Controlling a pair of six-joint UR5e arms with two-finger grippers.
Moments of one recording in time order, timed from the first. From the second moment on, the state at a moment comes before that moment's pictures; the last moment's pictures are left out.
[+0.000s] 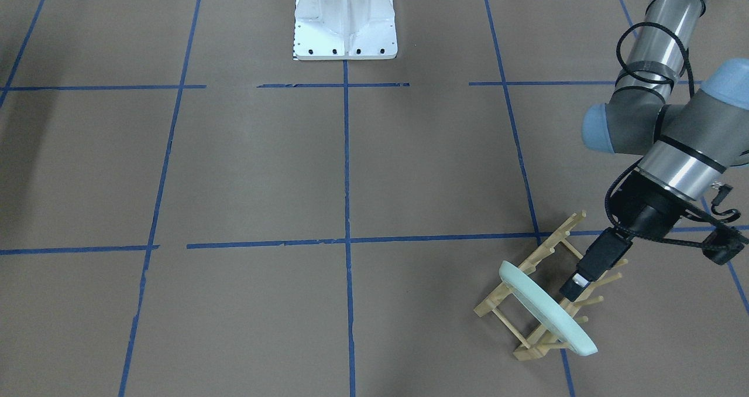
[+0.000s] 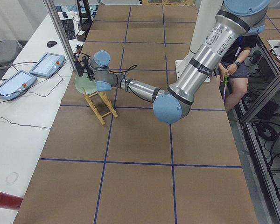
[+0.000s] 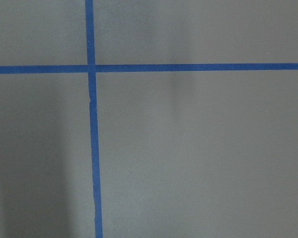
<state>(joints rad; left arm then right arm) -1.06 -2.16 -1.25 -2.72 -2.00 -1.78 1.55 -1.66 1.68 -1.60 2.19 0.06</state>
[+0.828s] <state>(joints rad) -1.04 -2.19 -1.22 -2.74 -1.98 -1.78 1.55 -1.66 1.68 -1.60 2.19 0.06</state>
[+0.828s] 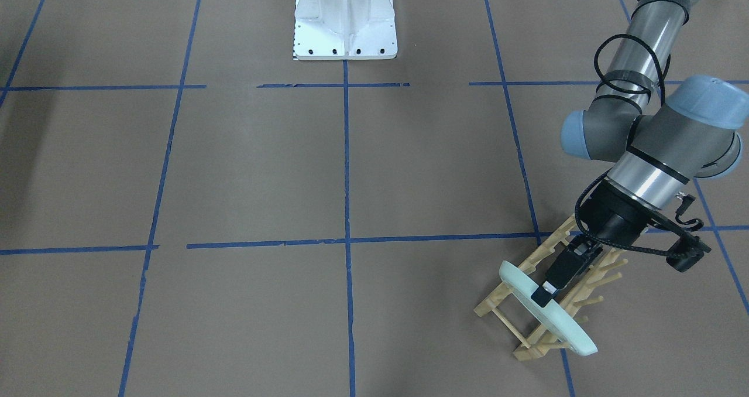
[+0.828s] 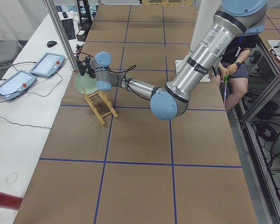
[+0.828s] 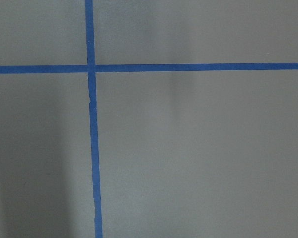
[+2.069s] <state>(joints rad) -1.24 -2.19 -1.31 -2.84 -2.14 -1.82 1.55 -1.66 1.68 -1.60 2.19 0.06</state>
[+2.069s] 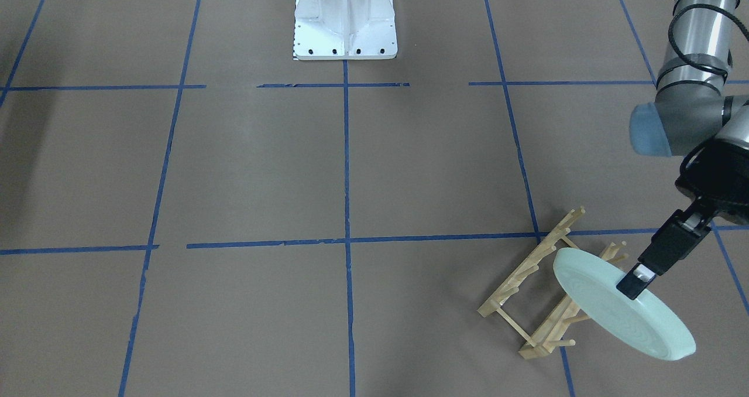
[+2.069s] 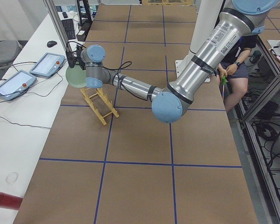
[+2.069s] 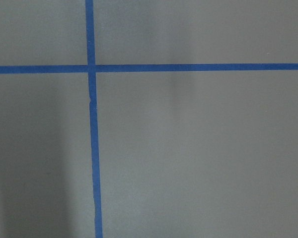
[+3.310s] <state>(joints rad) -0.92 -2.23 -1.96 -1.75 -1.97 -1.35 1.55 -1.66 1.68 -1.60 2.19 0.06</state>
